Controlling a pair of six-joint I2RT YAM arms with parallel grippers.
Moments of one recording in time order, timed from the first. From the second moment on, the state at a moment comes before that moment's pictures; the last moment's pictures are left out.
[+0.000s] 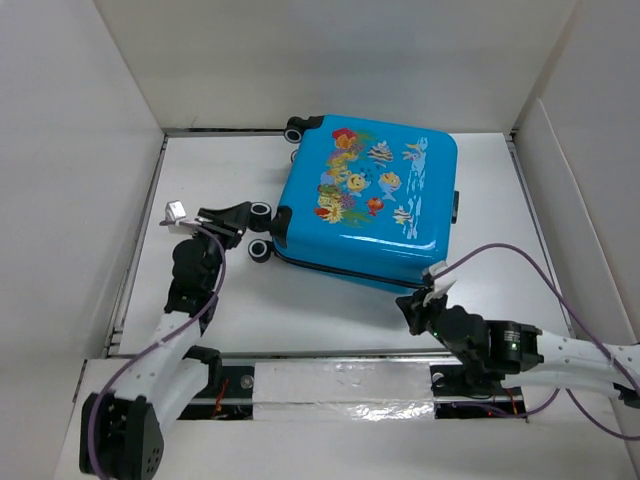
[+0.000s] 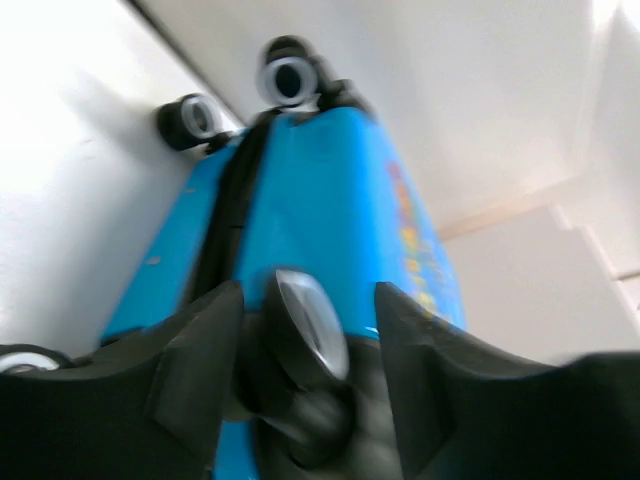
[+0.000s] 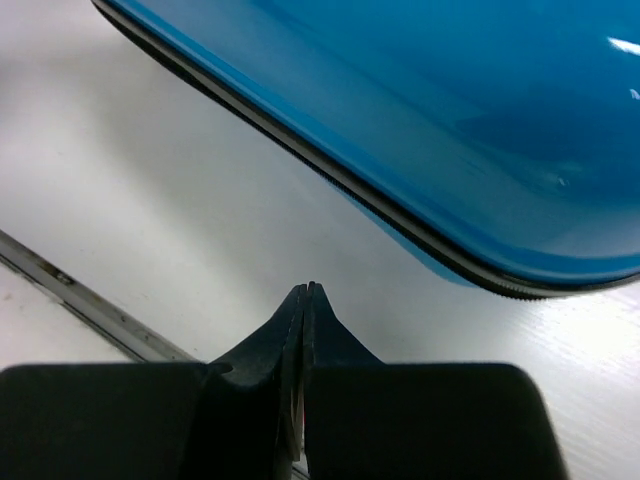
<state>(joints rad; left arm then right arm) -0.18 0.90 0.35 0.54 -0.01 -1.10 1.37 0.40 0.39 -0.40 0.74 0.51</state>
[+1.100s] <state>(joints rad) -0.21 0.97 0.35 0.45 0.13 -1.07 0.90 0.25 0.49 -0.39 0.54 0.32</state>
